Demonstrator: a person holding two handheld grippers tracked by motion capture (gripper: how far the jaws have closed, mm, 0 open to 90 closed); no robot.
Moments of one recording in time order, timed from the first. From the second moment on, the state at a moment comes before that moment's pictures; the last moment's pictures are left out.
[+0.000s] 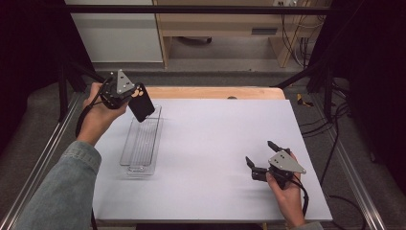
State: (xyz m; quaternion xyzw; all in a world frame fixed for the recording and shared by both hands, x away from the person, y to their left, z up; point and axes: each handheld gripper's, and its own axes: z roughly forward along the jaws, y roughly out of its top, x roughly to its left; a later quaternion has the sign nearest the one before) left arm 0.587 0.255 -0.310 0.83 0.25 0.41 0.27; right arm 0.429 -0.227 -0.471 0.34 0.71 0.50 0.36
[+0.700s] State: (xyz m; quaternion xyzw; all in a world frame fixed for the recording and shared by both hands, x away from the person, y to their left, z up) left arm 0.592 0.249 -0.319 0.84 0.24 0.42 0.25; right arm 0.429 -0.226 -0.472 0.34 0.71 0.50 0.36
